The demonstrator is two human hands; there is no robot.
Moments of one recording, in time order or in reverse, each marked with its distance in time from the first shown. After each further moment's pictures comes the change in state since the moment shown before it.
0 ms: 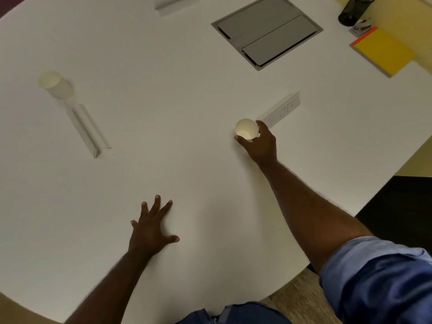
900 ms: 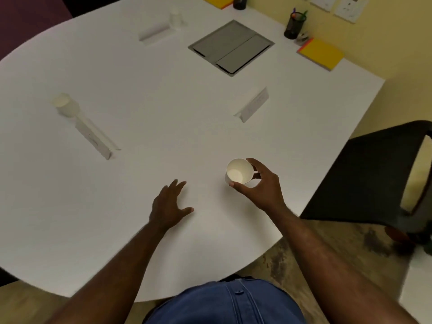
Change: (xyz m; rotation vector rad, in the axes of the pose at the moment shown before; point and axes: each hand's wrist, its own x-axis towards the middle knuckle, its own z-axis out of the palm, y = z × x) left_hand -0.043 0.002 -0.028 -0.047 0.160 0.317; right_hand -0.270 -0.046 -0.058 0.083 0.054 -0.022
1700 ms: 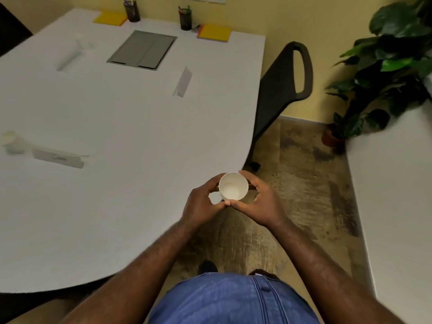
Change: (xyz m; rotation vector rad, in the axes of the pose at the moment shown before) left_hand -0.229 0.058 0.004 -0.350 -0.266 0.693; right_hand -0.336 -0.028 0.029 -0.098 0.321 0.134
